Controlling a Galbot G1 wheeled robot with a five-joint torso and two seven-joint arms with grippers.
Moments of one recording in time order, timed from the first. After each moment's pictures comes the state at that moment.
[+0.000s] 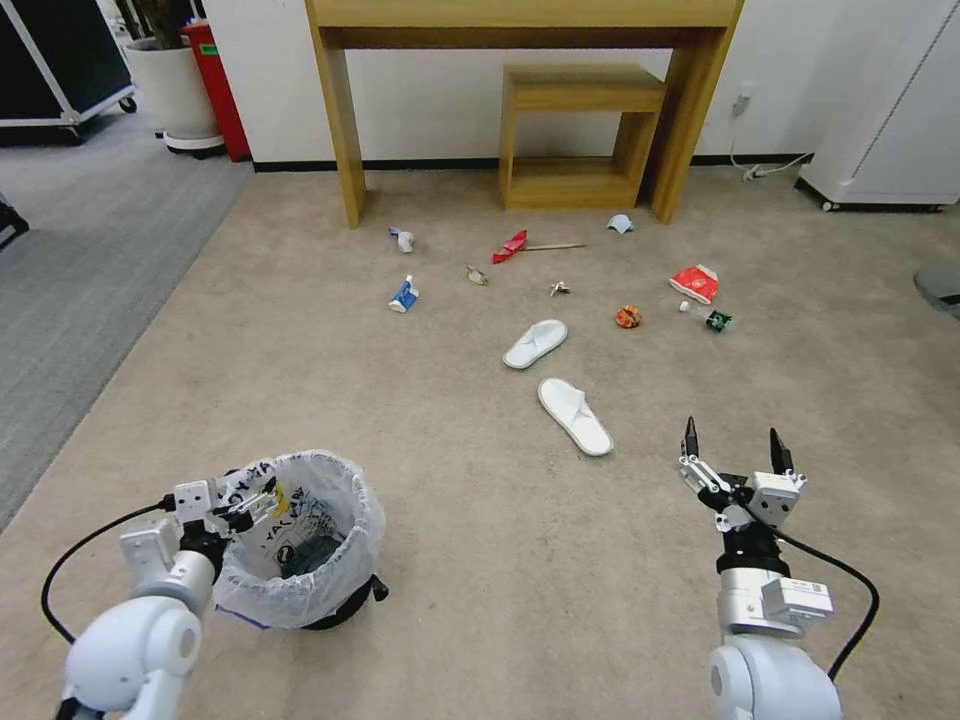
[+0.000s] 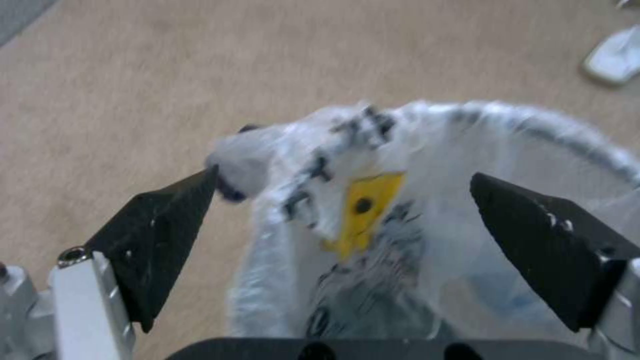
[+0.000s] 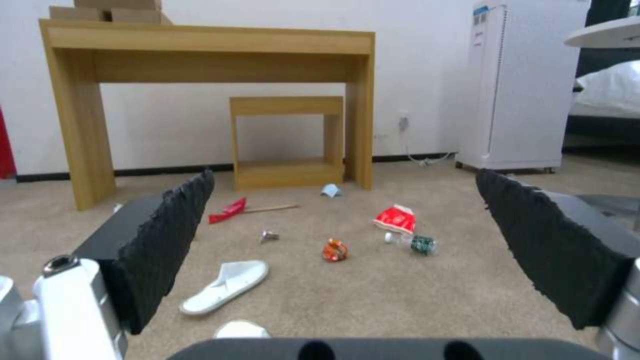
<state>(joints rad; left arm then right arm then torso) 1.46 -1.16 -0.79 -1.99 -0.60 0.58 -0.13 -1.54 1.59 0.69 2.08 0.06 0.20 0.03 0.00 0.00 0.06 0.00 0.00</state>
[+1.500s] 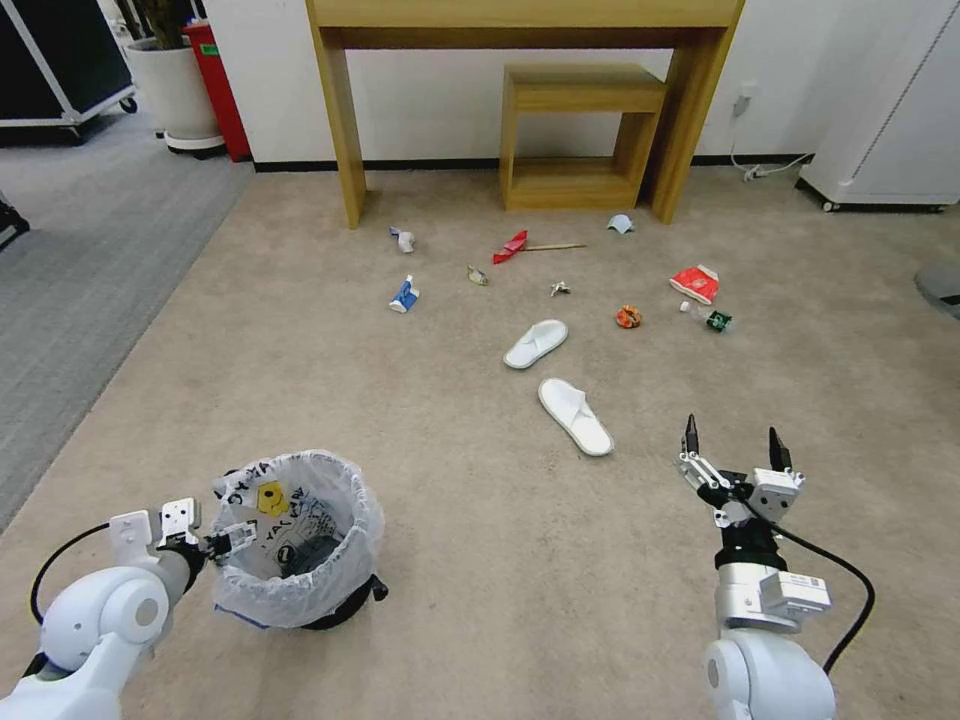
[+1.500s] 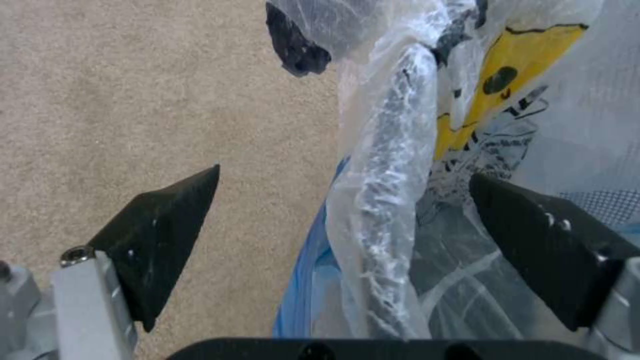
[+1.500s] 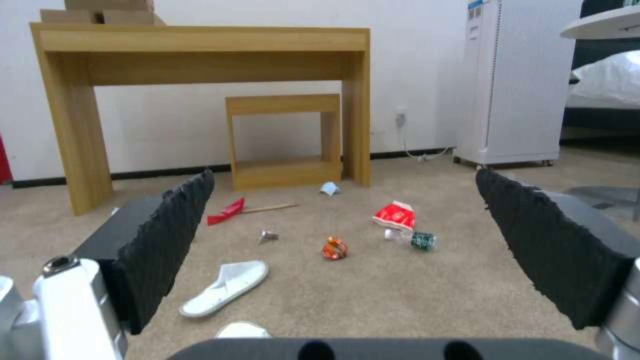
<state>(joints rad) 1.41 -0.99 -0.71 -1.86 -0.89 0.73 -0.35 -1.52 1.60 0.69 2.07 0.07 0.18 0.04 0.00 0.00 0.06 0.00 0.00</state>
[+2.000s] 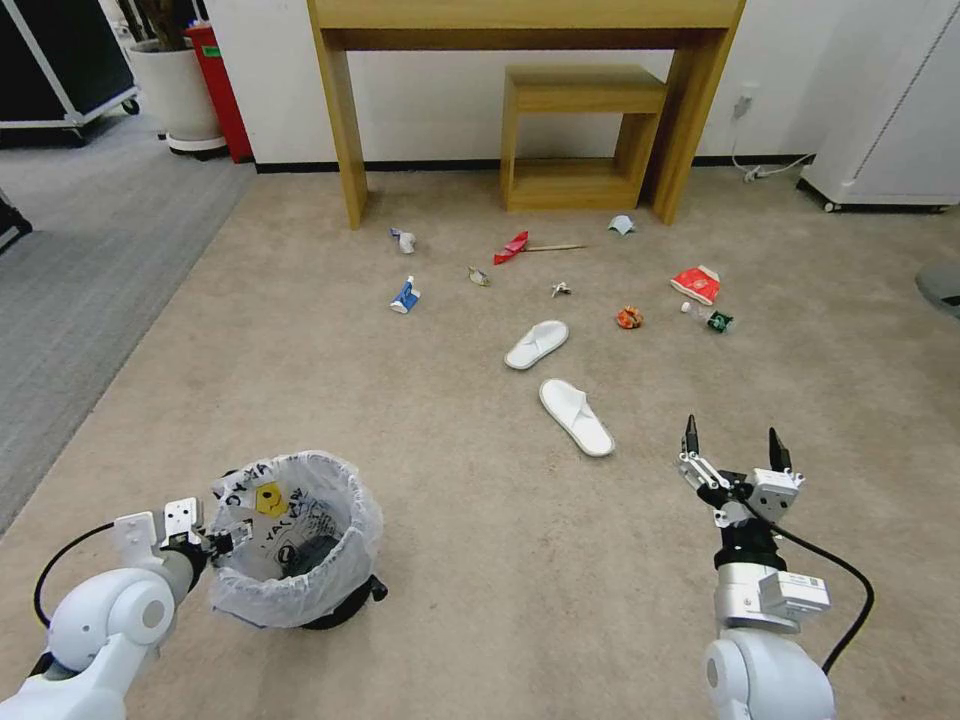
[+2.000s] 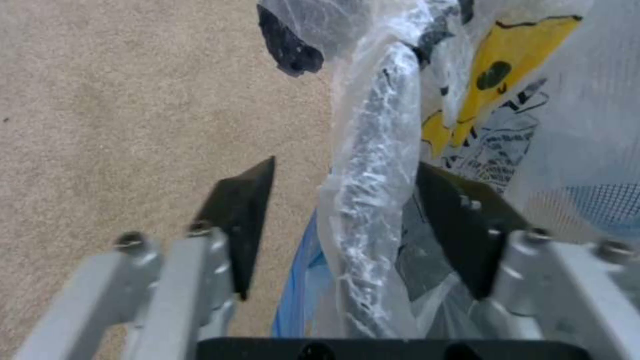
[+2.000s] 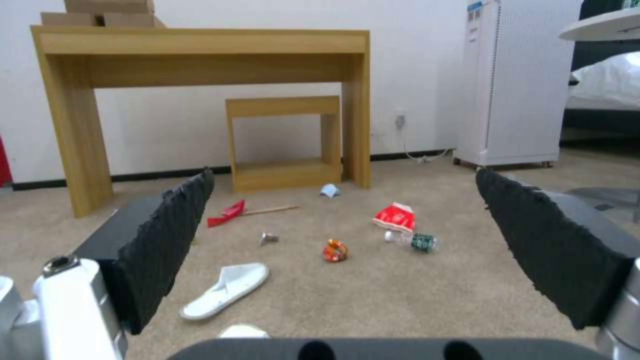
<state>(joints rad) 1.43 -0.98 -0.69 -1.87 -0.87 0.73 -0.34 -1.52 1.61 0.69 2.07 0.07 0.19 0.03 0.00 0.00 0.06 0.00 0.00</state>
